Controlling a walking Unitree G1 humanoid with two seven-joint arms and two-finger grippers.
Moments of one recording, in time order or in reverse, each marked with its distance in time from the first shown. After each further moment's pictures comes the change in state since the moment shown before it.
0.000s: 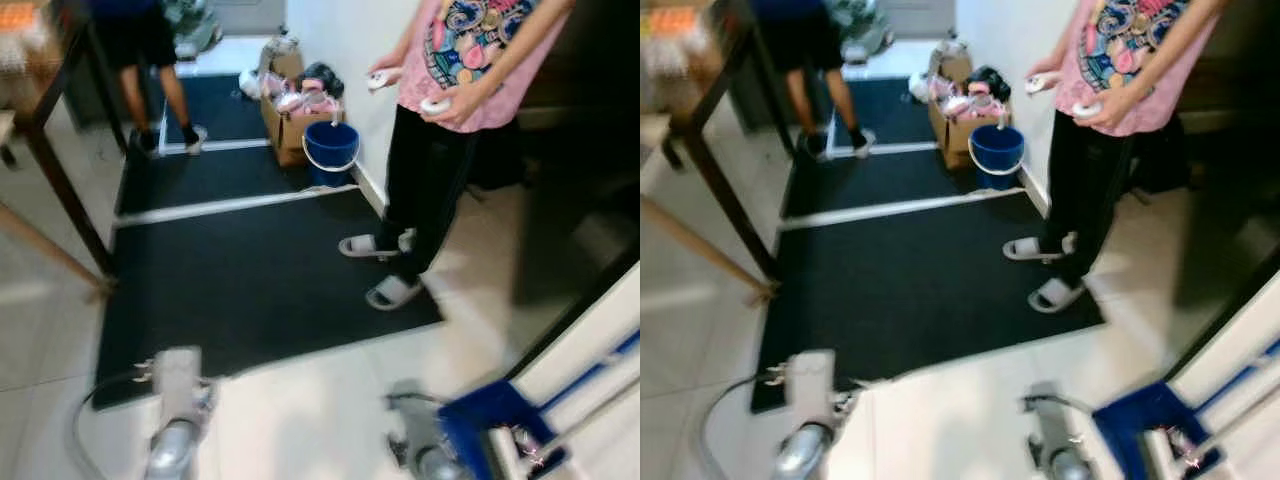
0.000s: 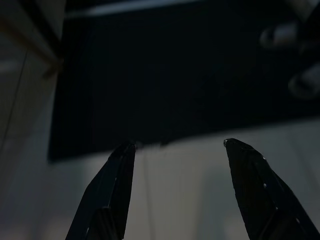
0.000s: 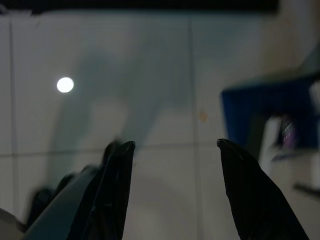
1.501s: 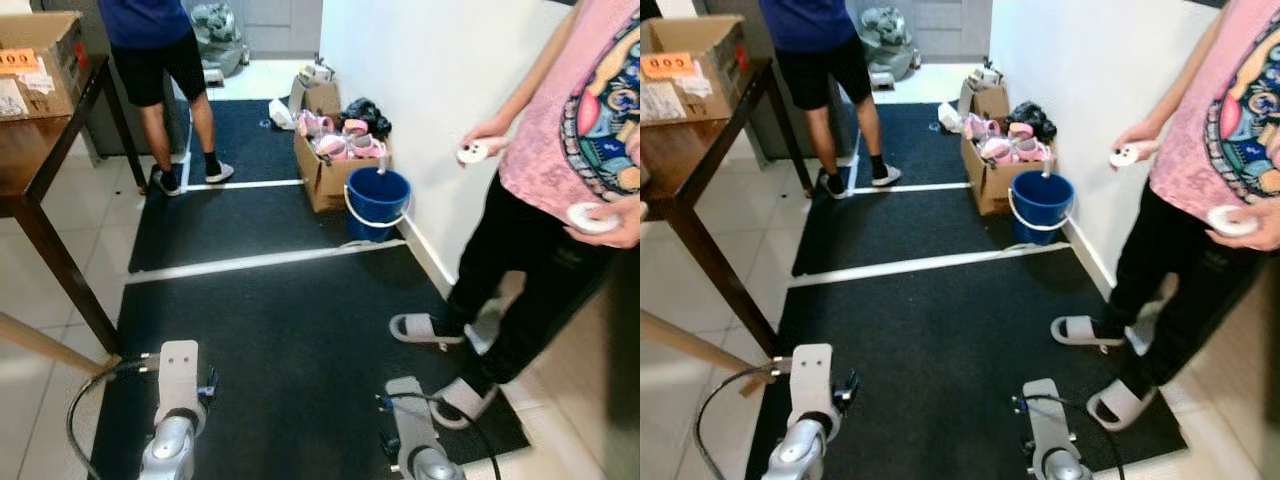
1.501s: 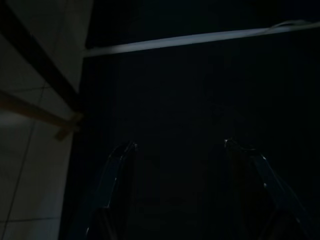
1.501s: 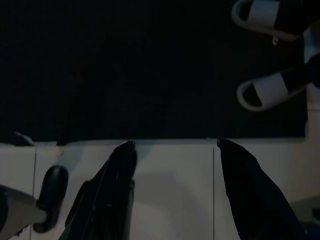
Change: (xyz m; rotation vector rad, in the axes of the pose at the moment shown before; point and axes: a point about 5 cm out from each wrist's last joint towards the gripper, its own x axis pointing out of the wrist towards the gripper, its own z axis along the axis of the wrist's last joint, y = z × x) left arm -0.004 0.007 -0.009 0.002 0.037 0.018; right arm 0.001 0.004 0.003 0.003 -0.011 0.005
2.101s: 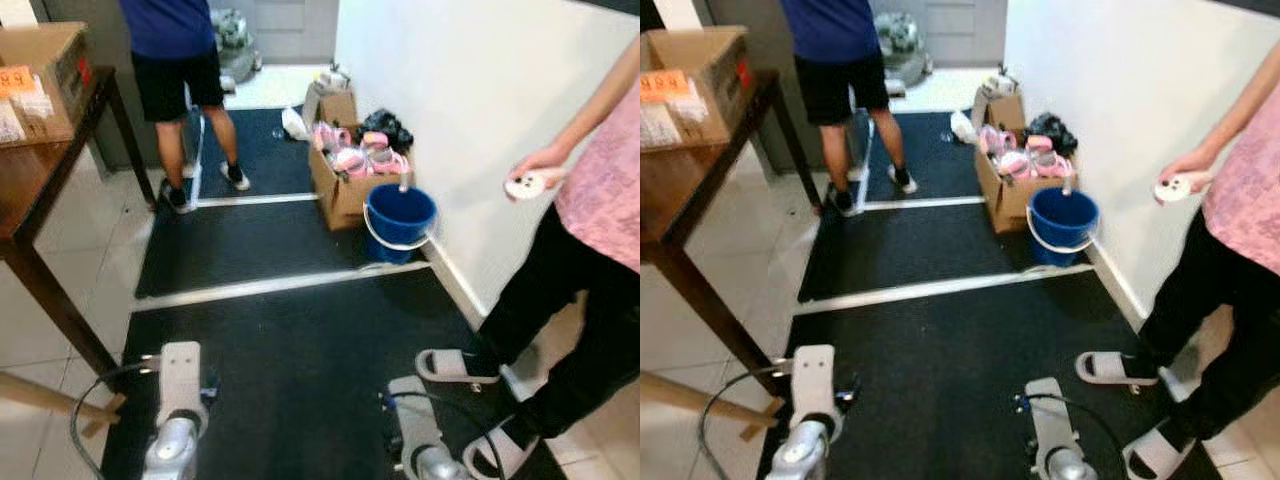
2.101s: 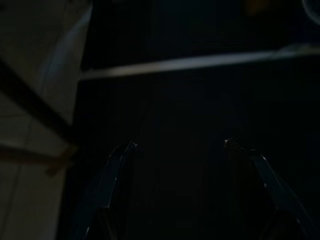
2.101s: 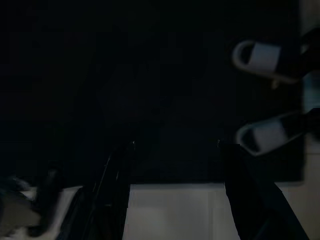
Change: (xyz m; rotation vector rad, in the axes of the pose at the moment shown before) left arm 0.003 -0.002 0.003 -0.001 -0.004 -0.011; right arm 0.001 -0.002 0.003 -0.003 -0.006 -0.003
